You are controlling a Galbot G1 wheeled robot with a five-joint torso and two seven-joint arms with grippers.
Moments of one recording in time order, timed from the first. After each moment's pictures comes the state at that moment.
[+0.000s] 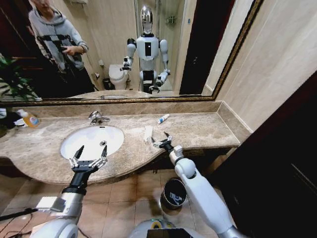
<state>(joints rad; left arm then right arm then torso) 1.84 -1.36 -0.82 -2.47 -0.37 0.04 0.05 -0.97 1.33 0.07 1.69 0.20 -0.13 -0.06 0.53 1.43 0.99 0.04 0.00</state>
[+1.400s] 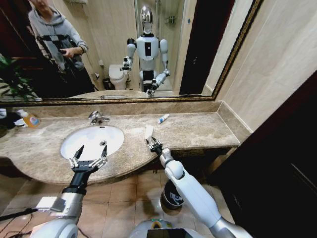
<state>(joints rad) 1.84 -1.36 -0.82 -2.47 -0.37 0.04 0.05 -0.89 1.37 -0.02 1.54 0.20 -0.11 0.03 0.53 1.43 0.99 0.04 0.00</state>
